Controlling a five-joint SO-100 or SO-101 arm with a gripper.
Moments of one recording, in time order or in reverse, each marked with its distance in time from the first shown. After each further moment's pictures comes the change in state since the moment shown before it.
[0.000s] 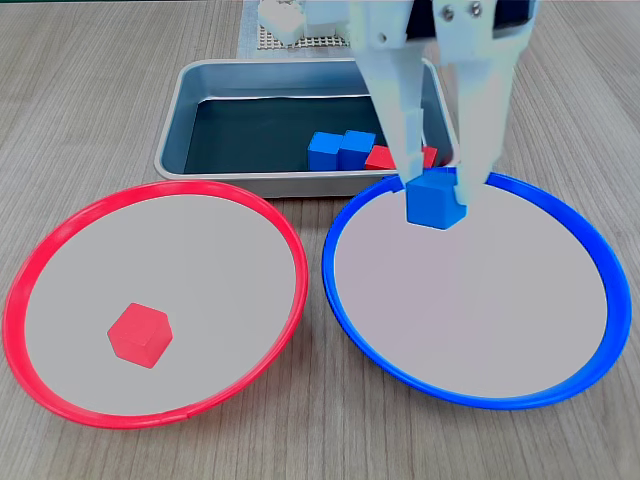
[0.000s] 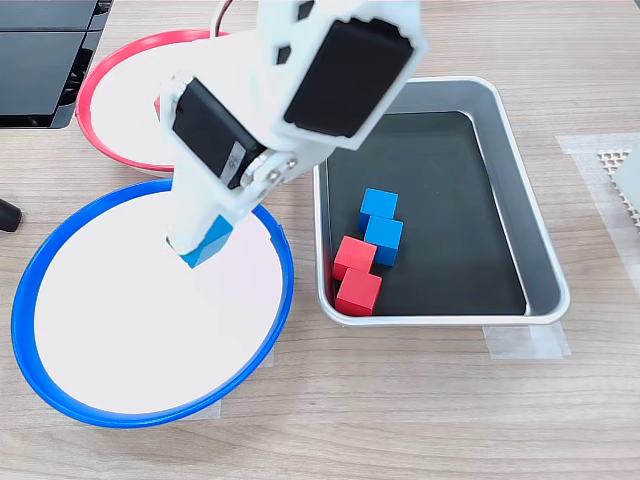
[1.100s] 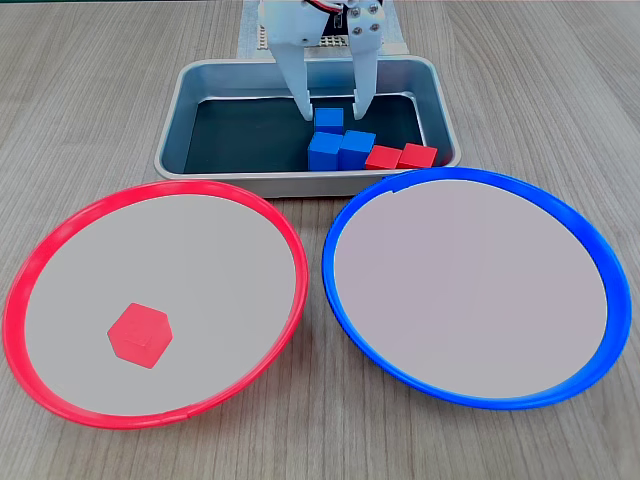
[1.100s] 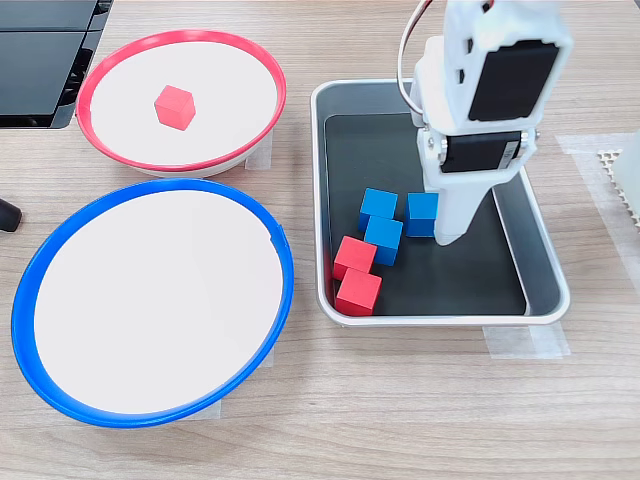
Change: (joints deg) arm 10.3 21.1 38.9 12.4 -54.1
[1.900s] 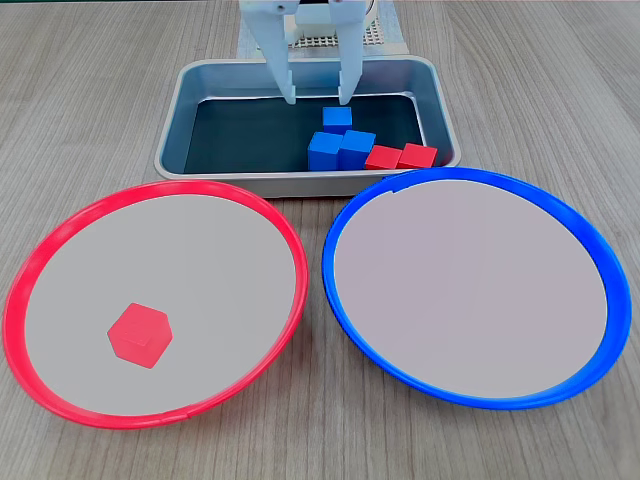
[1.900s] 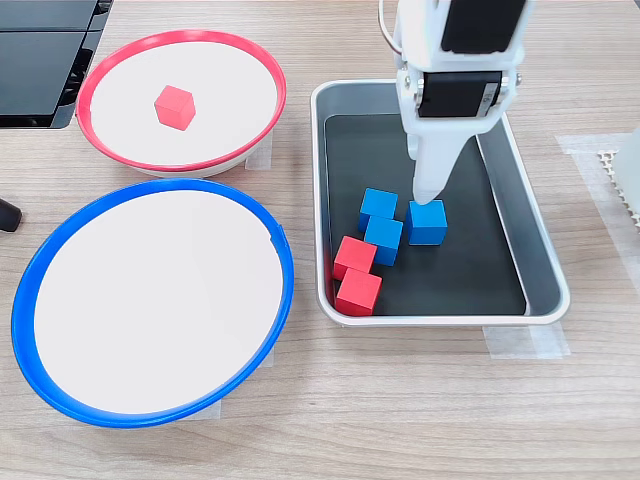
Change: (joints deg) arm 4.5 -0.6 -9.1 8.2 -1.5
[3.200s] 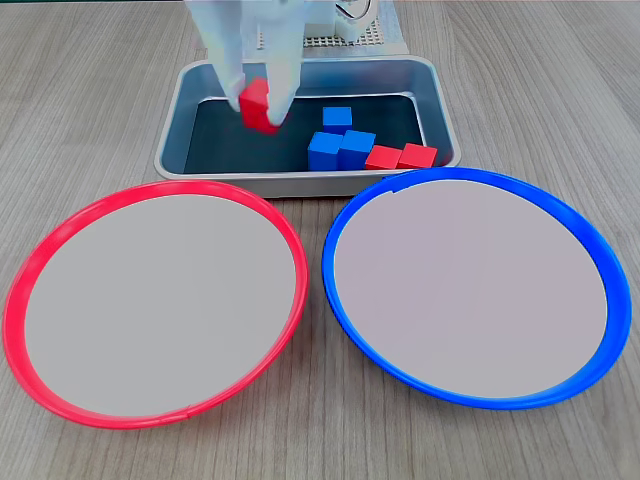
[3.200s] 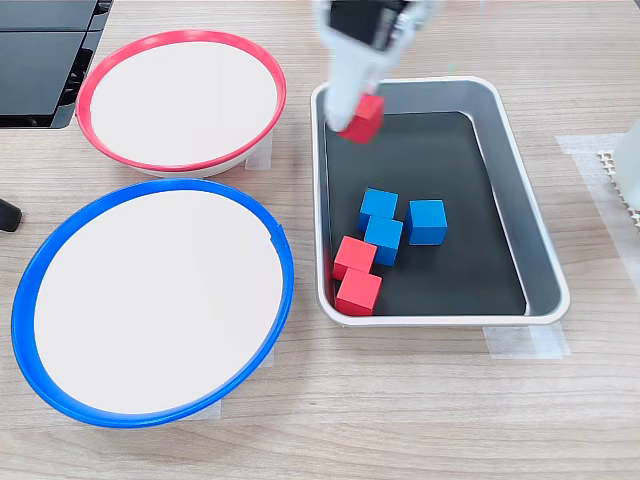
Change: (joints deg) arm 6.9 -11.6 -24.8 1.6 26.2
